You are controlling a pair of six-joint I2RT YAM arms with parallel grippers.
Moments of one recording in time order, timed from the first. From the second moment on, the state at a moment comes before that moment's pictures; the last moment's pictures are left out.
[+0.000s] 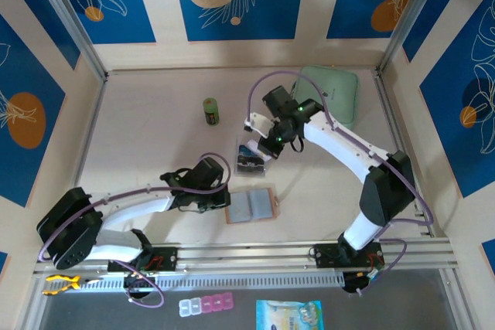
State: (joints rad) left arm -0.87 1.29 0.62 -0.37 0.22 -0.97; right arm 0.59 1.65 1.44 -0.97 -0.26 -0.46
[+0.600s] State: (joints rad) left arm -0.80 1.28 0.58 -0.38 0.21 -0.97; right arm 0.47 2.04 1.86 -1.16 -0.37 -0.71
